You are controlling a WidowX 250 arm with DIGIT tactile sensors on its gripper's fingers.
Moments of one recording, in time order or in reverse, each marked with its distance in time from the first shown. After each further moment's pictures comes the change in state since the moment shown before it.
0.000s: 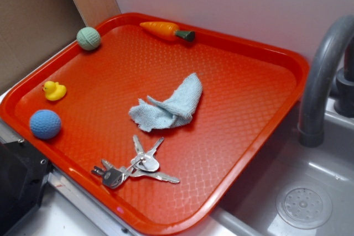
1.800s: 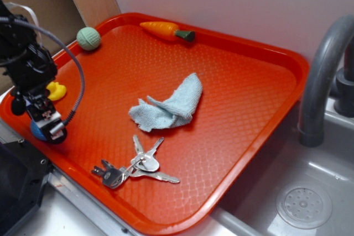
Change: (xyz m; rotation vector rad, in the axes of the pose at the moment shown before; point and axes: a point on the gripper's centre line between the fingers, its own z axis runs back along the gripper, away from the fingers) arm -0.024 0.052 -0.211 -0.035 0.201 -0.061
